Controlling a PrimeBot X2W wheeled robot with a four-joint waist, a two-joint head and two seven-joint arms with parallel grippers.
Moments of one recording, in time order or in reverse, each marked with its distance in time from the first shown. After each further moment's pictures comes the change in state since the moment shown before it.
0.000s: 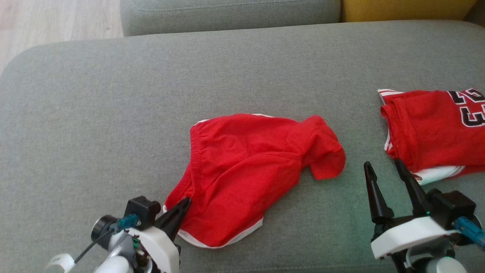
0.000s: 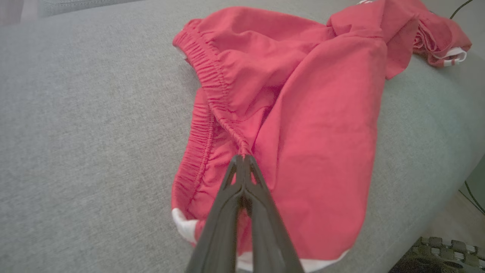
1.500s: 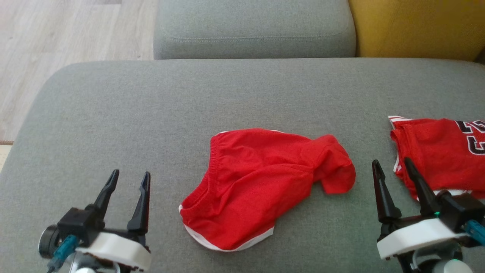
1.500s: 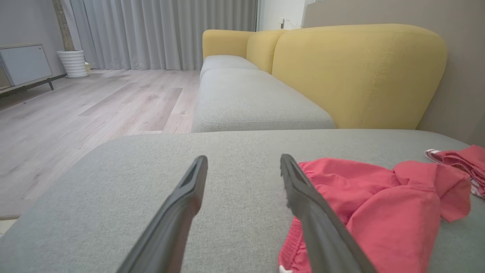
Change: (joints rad) left arm 0.163 0.031 0.200 -0.280 -0.009 0.246 -0.203; right arm 0.015 0.000 -0.025 -0.034 -0.001 0.000 -0.006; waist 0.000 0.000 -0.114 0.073
